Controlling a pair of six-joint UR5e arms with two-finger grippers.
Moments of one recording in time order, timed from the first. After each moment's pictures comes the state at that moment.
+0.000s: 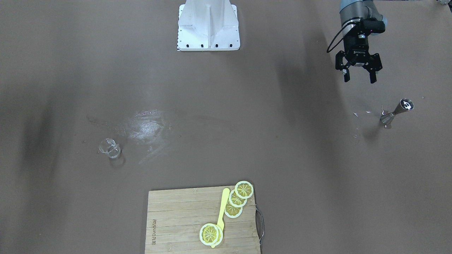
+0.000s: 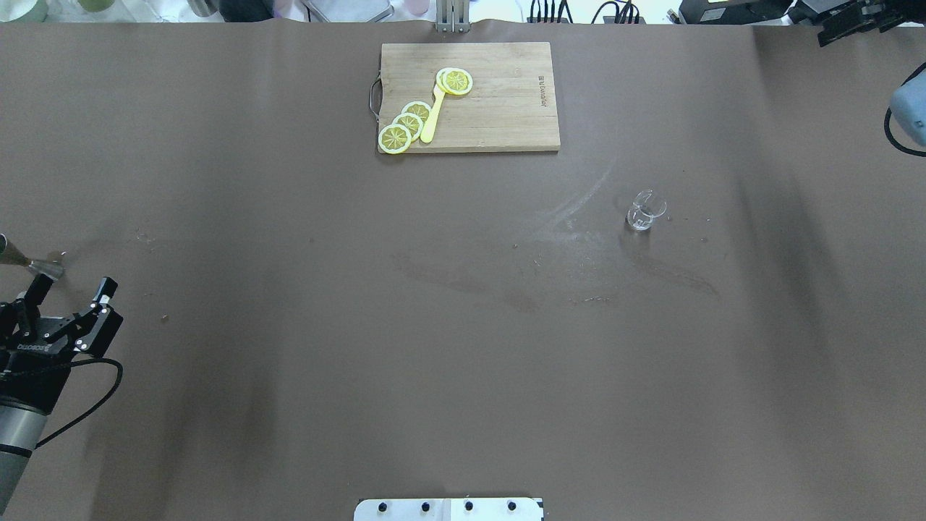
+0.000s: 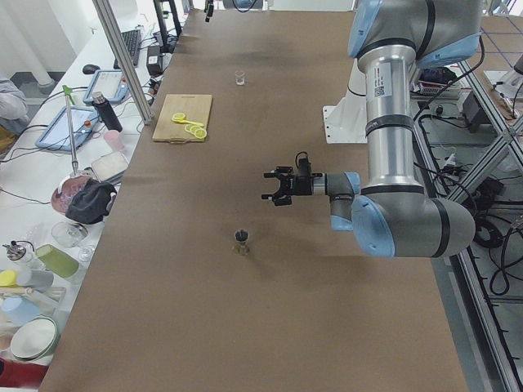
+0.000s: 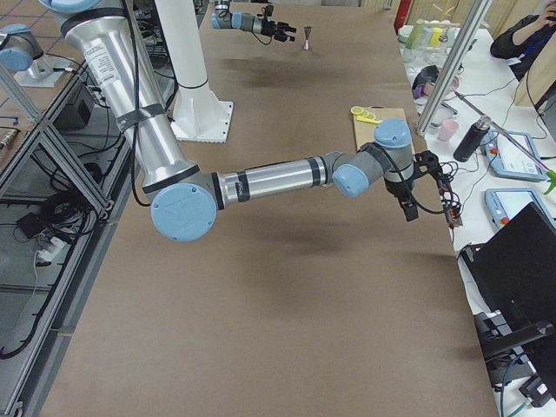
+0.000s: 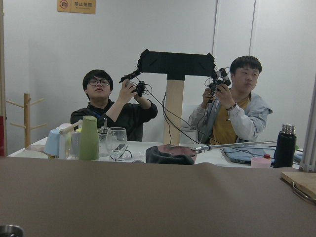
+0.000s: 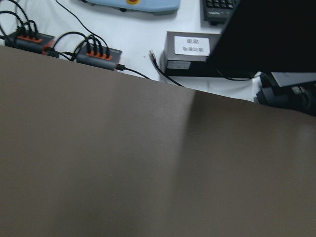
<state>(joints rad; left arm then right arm) -0.05 -1.28 -1.76 -2.94 -0.26 -1.10 1.34 -1.15 1.37 -1.18 2.12 0.38</state>
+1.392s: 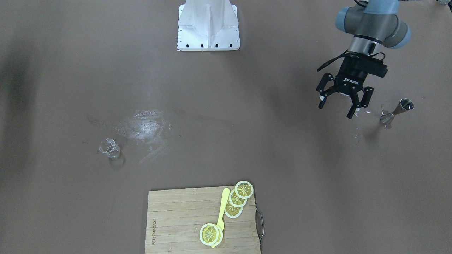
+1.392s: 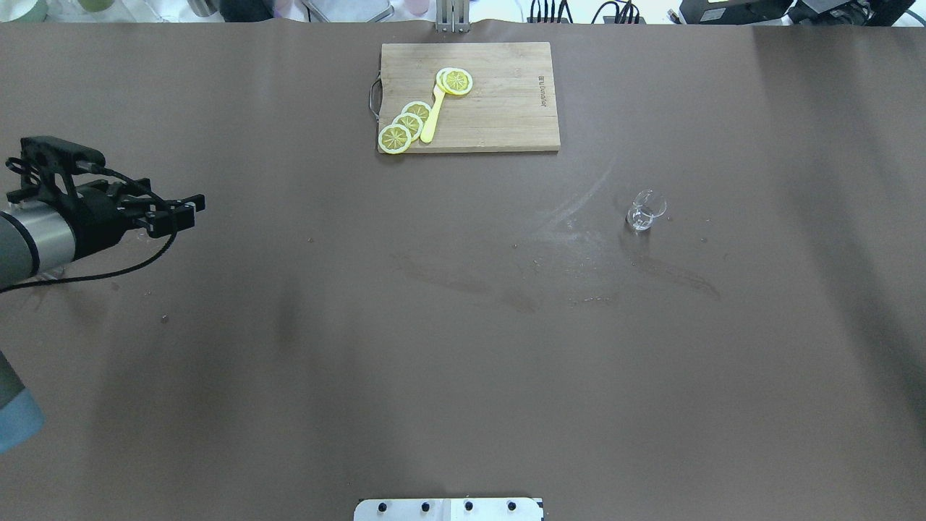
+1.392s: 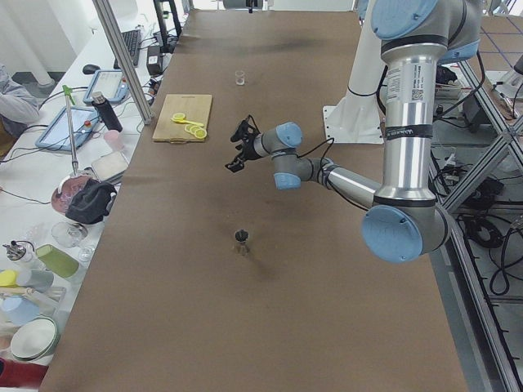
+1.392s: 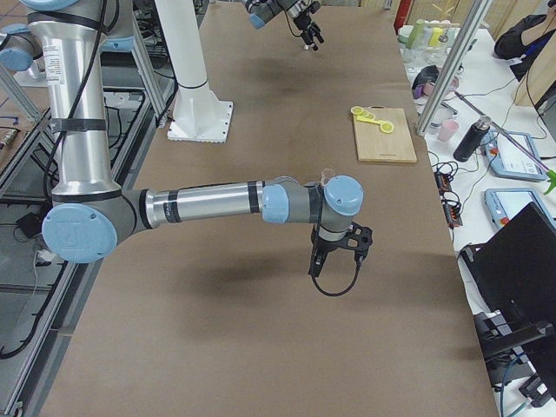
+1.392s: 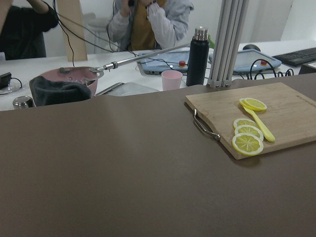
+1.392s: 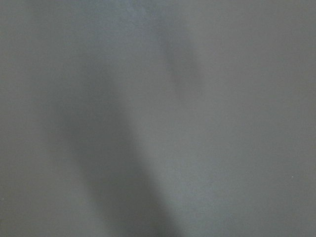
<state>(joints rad) -0.78 -1.55 -1.84 -2.56 -1.64 -0.88 1.48 -1.53 1.67 -1.69 2.37 0.36</state>
